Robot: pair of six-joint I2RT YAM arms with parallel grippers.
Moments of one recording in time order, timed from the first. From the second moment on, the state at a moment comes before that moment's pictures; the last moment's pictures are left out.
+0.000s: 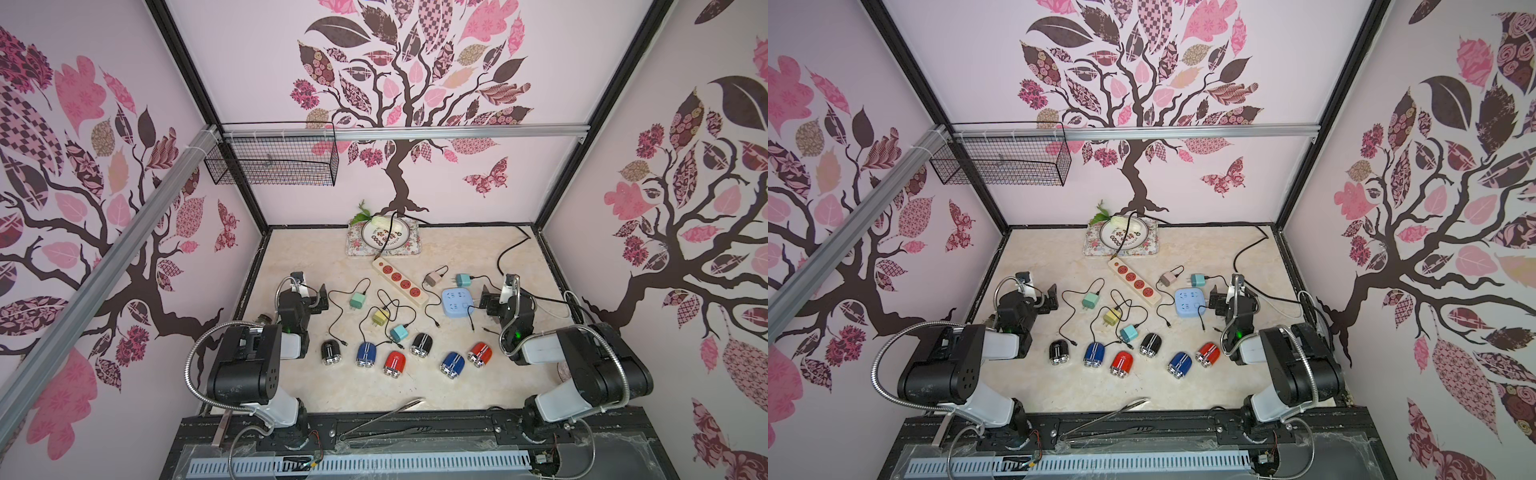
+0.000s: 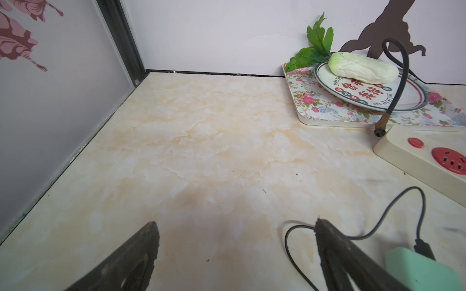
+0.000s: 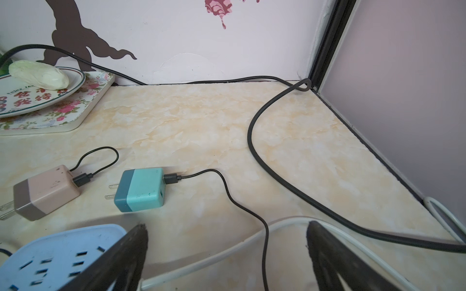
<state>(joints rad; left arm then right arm) 0.05 1.58 0.38 0.89 0.01 -0.02 0.13 1.53 0.27 1.01 0.26 0.05</state>
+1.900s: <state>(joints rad) 0.05 1.58 0.38 0.90 0.03 -0.02 0.04 1.55 0.25 1.12 -0.07 0.05</state>
